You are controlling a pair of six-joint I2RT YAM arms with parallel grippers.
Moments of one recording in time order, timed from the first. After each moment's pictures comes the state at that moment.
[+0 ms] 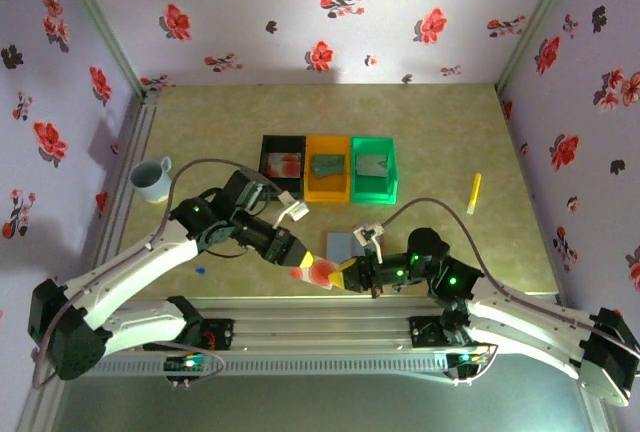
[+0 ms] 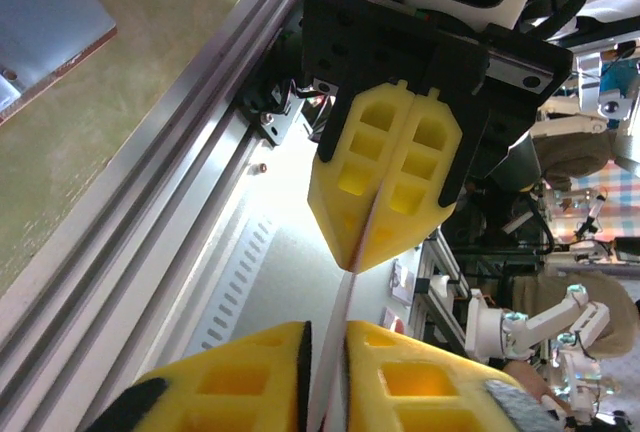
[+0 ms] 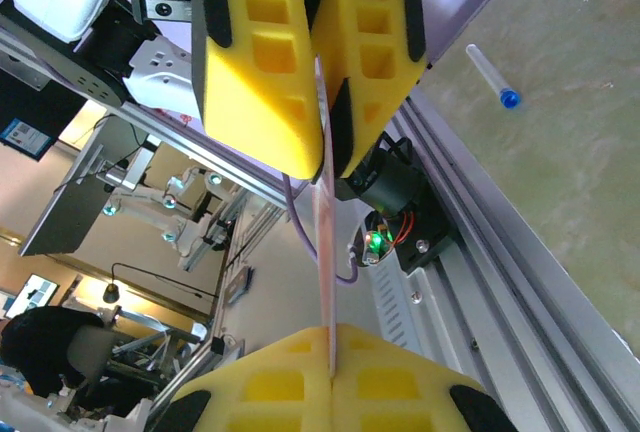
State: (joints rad) left arm -0.79 1.11 0.91 -0.69 0.95 -0.40; right arm 0.95 0.71 0.27 0.29 -0.73 0.81
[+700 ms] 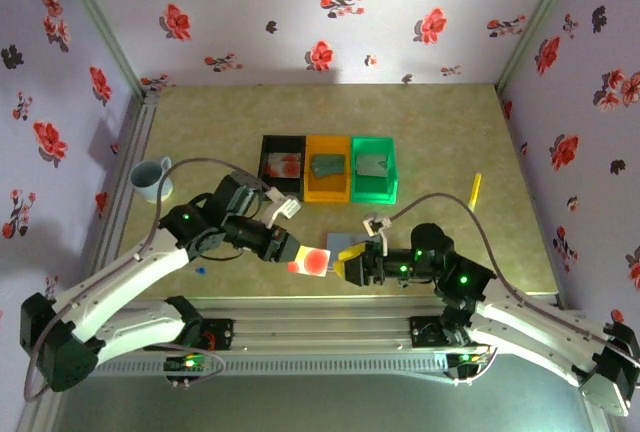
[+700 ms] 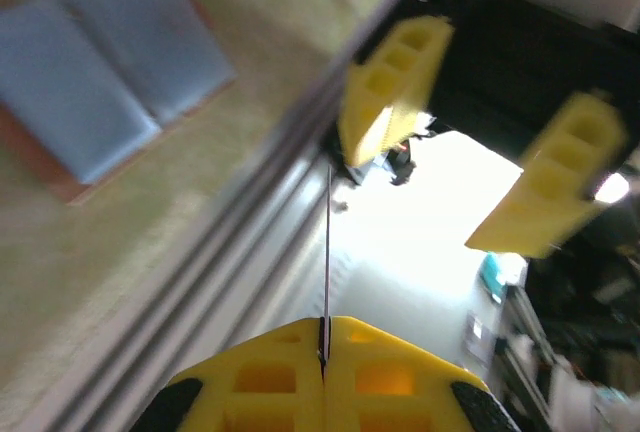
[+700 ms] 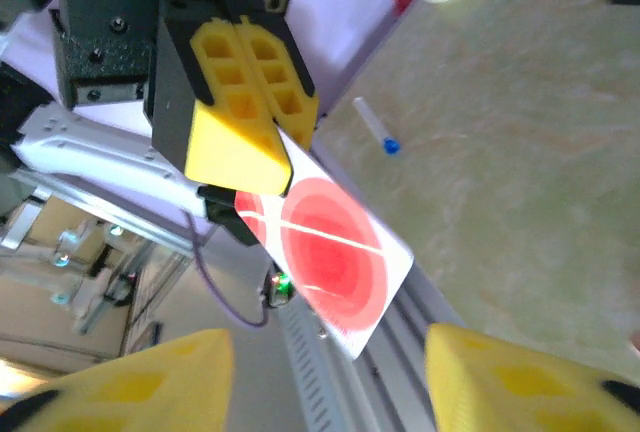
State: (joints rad) left arm -0.78 1.02 0.88 -0.69 0.68 -0.42; right arm 0.93 0.62 0.37 -0.01 -0.50 0.69
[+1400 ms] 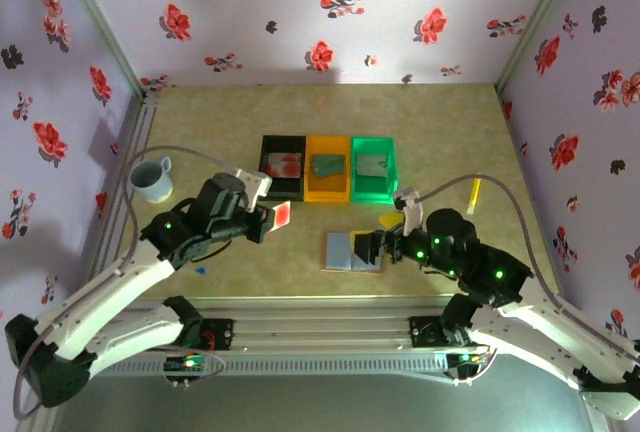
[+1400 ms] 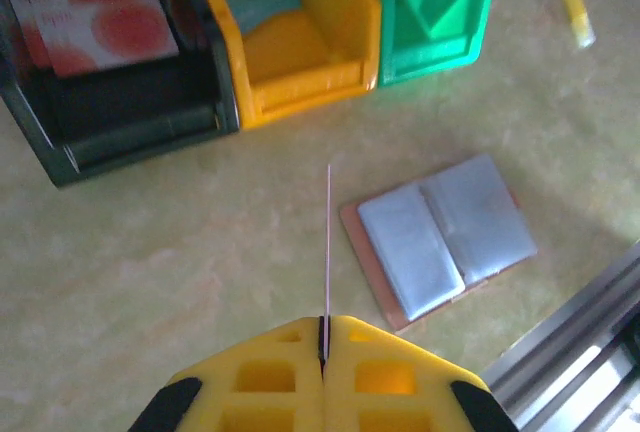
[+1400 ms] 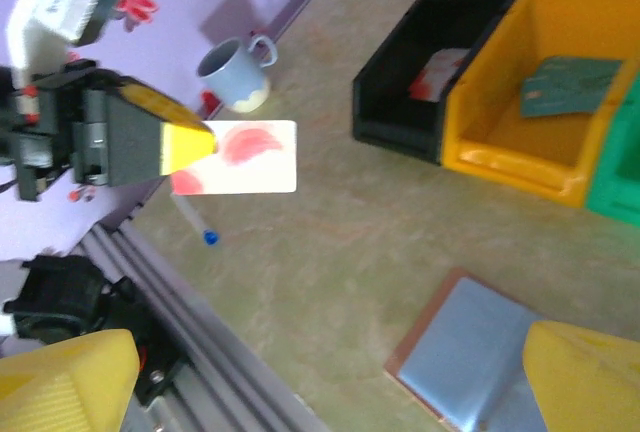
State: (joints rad) left arm -0.77 0.90 0.87 -0.66 0.04 -0.37; right arm 0.92 0.57 0.70 -0.53 -0.04 0.53
